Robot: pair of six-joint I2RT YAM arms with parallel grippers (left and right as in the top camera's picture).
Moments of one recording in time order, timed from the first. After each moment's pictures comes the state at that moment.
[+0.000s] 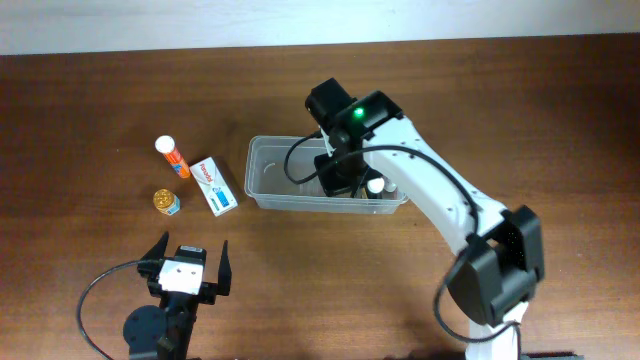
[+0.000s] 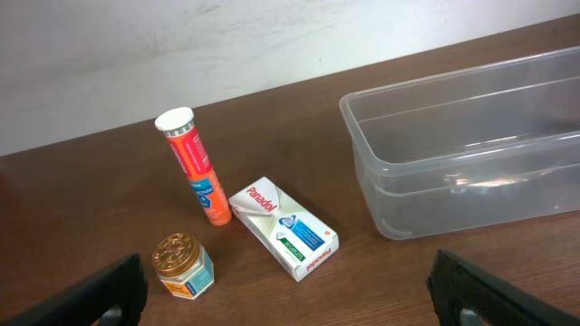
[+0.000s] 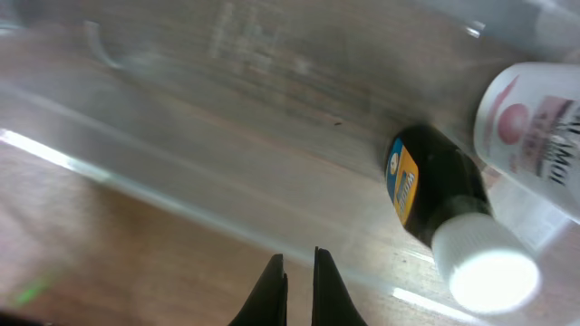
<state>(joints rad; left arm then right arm) 0.08 0.01 0.10 -0.29 0.18 0.22 0.57 2.01 1.83 -1.29 -0.08 0.29</state>
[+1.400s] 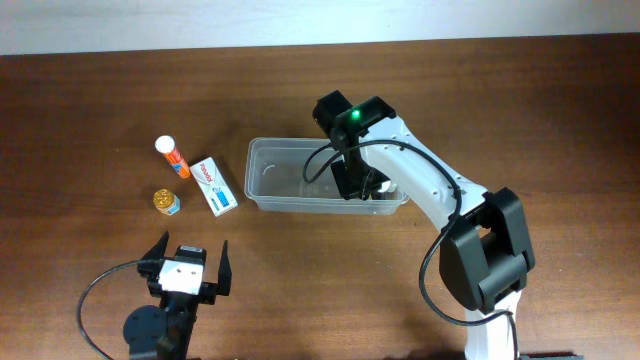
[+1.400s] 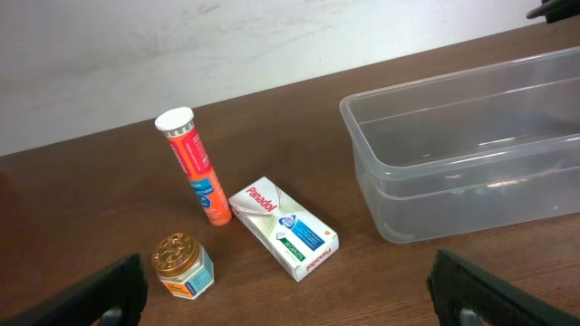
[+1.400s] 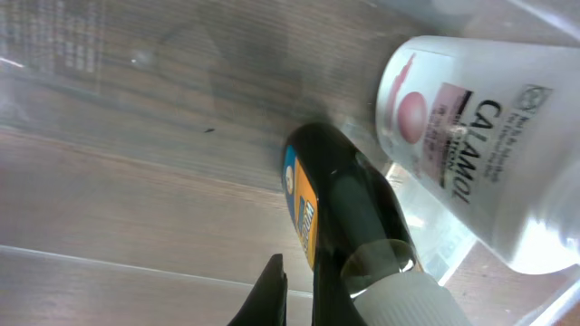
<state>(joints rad) 0.08 0.01 0.10 -0.29 0.18 0.22 0.53 2.08 1.76 -1.29 0.11 0.28</state>
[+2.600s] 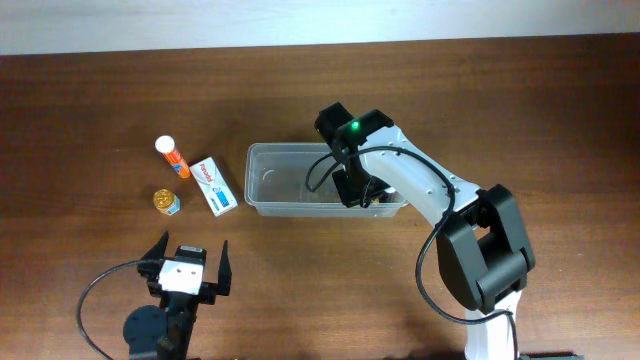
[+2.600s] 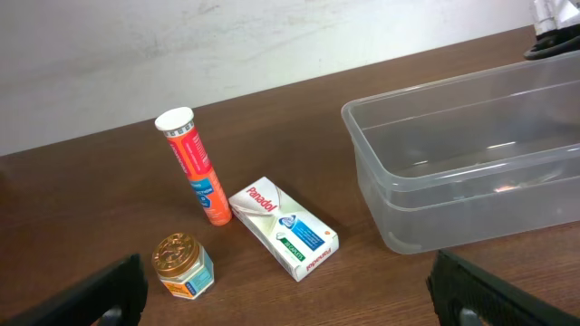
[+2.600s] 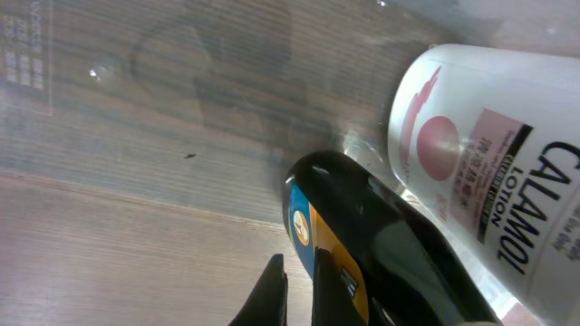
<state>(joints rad) 0.08 0.01 0.10 -0.29 0.18 0.22 0.53 2.08 1.65 -1.18 0.12 0.25</state>
